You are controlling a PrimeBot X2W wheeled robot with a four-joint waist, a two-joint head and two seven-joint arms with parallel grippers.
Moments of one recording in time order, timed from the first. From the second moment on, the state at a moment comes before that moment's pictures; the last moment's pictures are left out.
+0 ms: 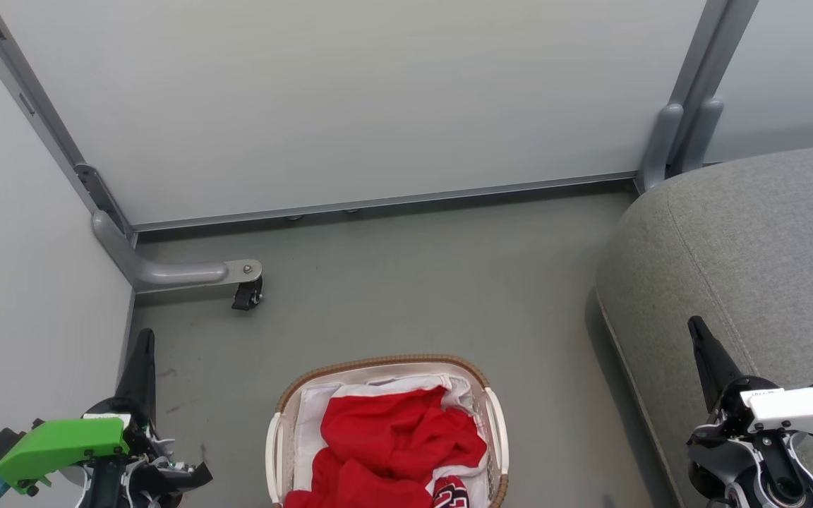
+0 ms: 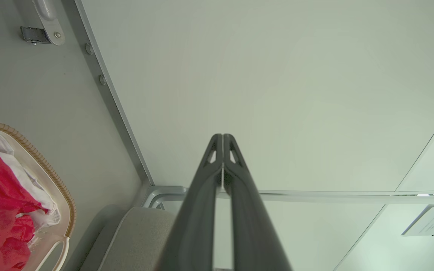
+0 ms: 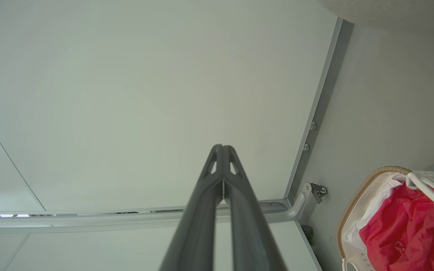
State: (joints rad) left arm -0.10 0.05 0.11 0.24 -1.61 -0.13 0.11; right arm -0.10 -0.05 -0.11 0.25 1.61 0.13 0.12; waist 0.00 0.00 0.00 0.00
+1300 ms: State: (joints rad) left arm -0.10 0.05 0.11 0.24 -1.61 -0.13 0.11; right arm -0.10 -0.05 -0.11 0.25 1.61 0.13 0.12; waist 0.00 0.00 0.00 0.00
